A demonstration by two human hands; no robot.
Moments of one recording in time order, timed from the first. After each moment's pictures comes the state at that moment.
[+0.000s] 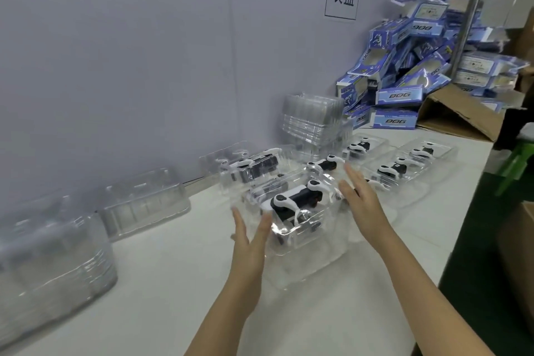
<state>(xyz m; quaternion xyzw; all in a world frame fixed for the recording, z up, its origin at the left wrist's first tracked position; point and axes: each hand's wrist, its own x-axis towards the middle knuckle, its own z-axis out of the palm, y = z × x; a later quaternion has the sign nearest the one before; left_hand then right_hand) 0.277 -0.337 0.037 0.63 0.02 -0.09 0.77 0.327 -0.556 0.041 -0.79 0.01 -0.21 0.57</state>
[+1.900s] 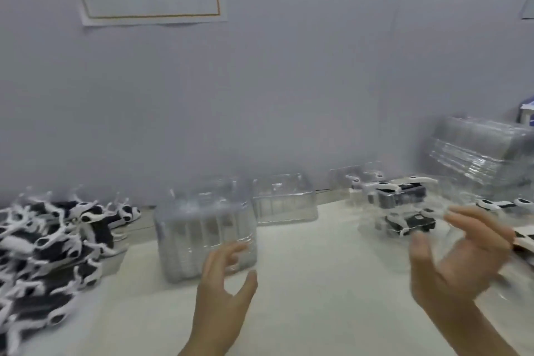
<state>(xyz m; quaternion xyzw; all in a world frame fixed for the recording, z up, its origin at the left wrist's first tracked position) 0.210 -0.134 0.008 0.78 0.10 0.35 0.50 0.316 -0.387 0.063 -0.56 -0.27 -0.59 0.52</state>
